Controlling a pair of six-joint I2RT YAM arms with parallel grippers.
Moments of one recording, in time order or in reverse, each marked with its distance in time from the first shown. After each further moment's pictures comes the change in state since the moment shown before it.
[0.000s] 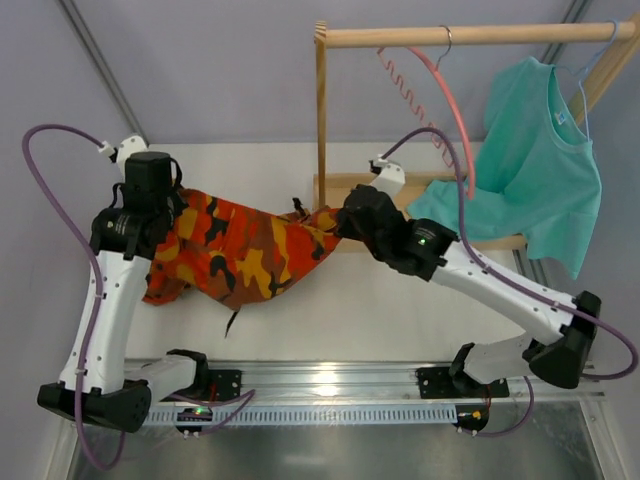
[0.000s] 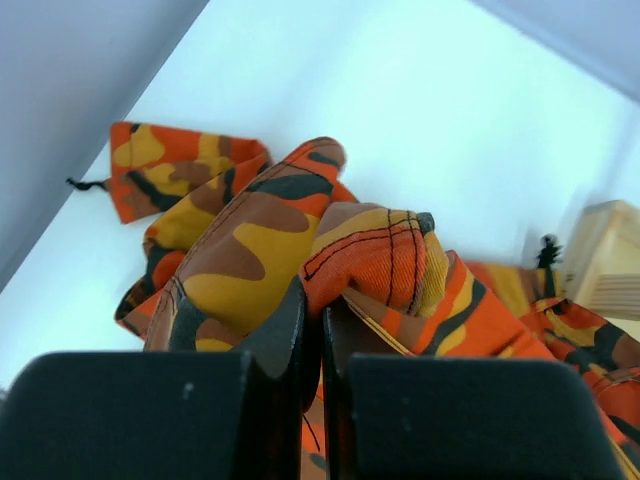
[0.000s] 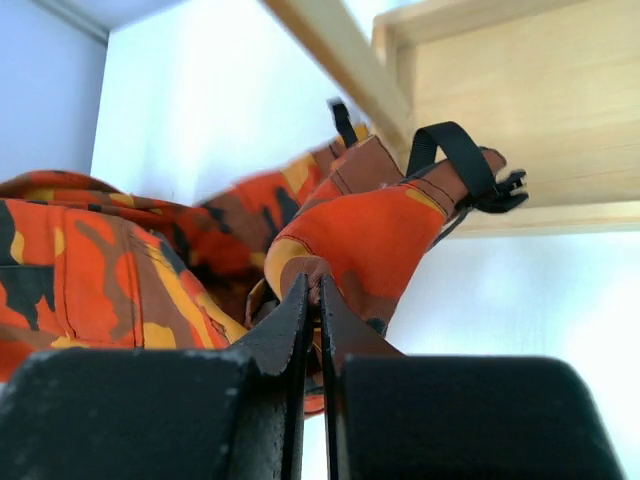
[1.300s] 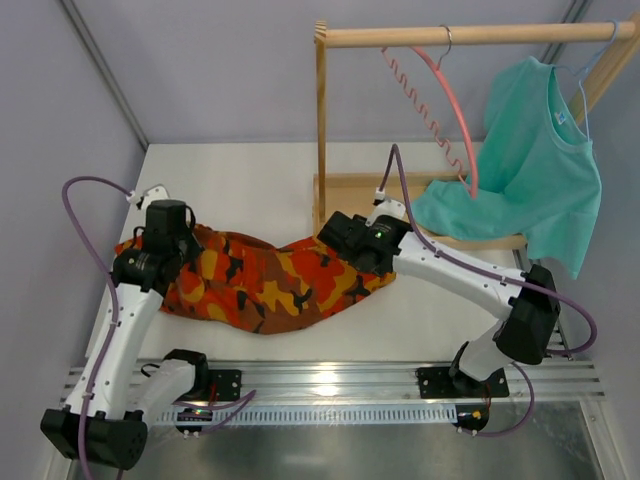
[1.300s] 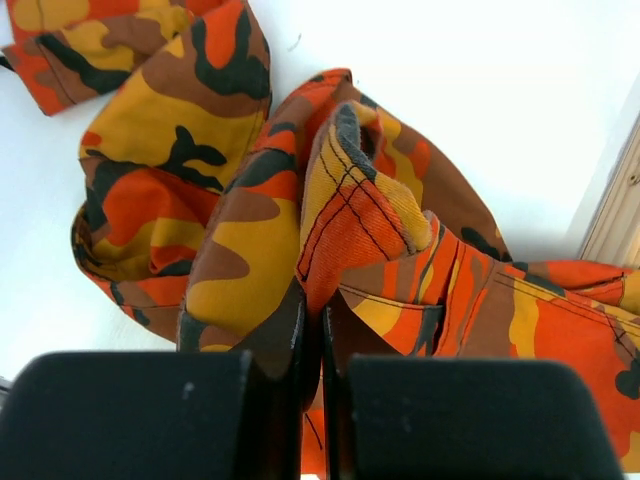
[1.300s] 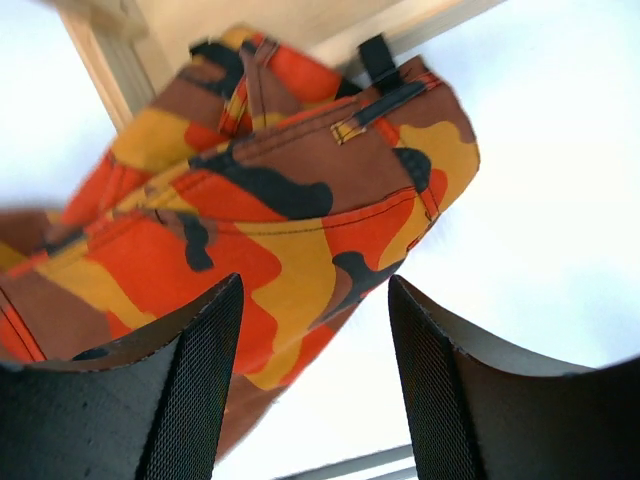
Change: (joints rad) left arm 0.004 -0.182 -0.418 0.101 0.167 -0.042; right arm 0.034 0.154 0.011 -0.522 0.077 0.406
